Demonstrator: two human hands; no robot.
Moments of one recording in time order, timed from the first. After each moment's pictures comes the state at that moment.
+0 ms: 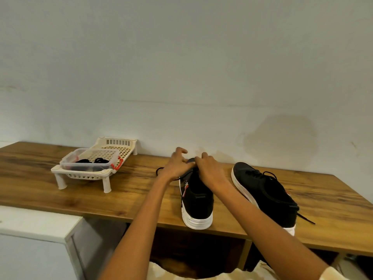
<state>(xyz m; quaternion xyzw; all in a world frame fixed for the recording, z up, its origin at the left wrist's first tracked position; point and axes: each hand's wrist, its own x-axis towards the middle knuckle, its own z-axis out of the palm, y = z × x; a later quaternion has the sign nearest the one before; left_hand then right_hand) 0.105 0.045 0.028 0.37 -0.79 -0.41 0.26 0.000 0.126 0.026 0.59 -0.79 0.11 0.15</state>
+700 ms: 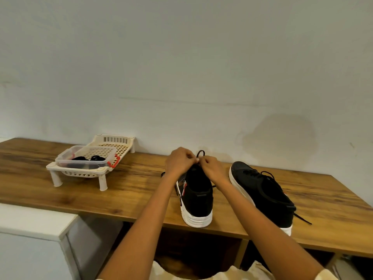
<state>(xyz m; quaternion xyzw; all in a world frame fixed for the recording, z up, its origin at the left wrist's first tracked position) 0.081 0.052 0.034 0.38 -0.83 -0.25 0.32 -0.018 0.126 0.022 0.49 -0.78 0.39 -0.10</state>
